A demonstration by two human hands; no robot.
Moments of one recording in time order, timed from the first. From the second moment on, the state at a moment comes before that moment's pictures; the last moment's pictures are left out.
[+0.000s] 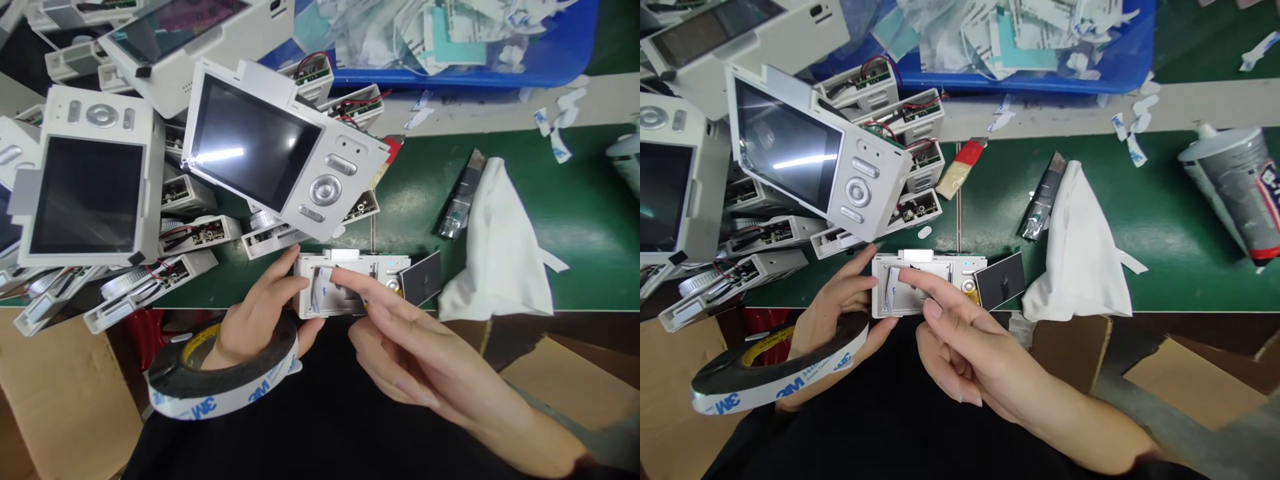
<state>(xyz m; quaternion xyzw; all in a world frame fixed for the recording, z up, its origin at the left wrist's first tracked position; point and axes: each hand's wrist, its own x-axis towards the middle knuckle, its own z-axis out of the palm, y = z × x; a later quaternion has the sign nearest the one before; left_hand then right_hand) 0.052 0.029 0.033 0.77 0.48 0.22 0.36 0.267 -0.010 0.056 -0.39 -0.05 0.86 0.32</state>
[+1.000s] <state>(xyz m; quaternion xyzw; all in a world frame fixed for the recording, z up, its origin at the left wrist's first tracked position) 0.053 0.030 0.035 0.81 0.44 0.23 0.31 0.276 0.007 0.067 -0.46 -0.15 0.85 0.20</state>
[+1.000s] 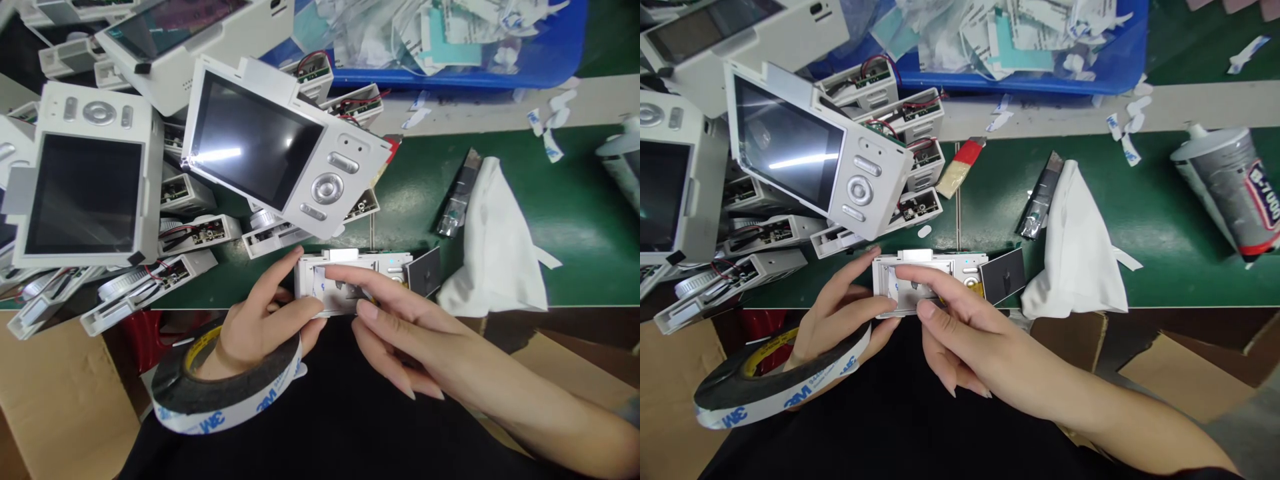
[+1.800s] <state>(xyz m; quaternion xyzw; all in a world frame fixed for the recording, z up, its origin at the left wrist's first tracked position) 0.049 0.031 0.036 0.79 0.44 0.23 0.35 0.265 -0.007 0.073 -0.60 -0.73 0.31 0.11</state>
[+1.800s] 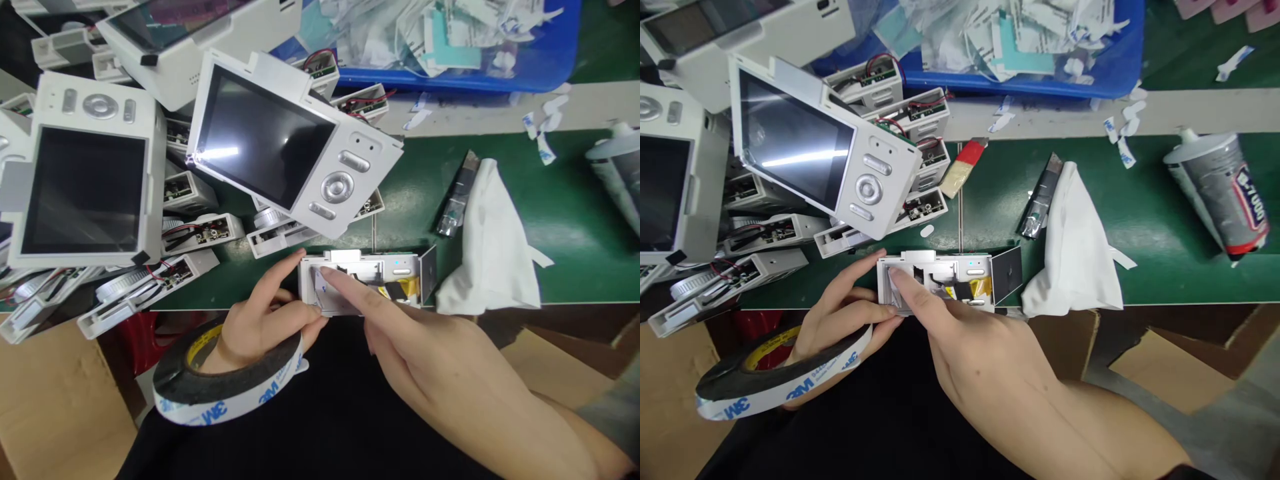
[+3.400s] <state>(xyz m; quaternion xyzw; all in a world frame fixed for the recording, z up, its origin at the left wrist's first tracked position) 0.033 0.030 0.049 0.61 0.33 0.46 0.55 0.262 -0.020 0.079 -0.48 -0.76 0.31 0.31</state>
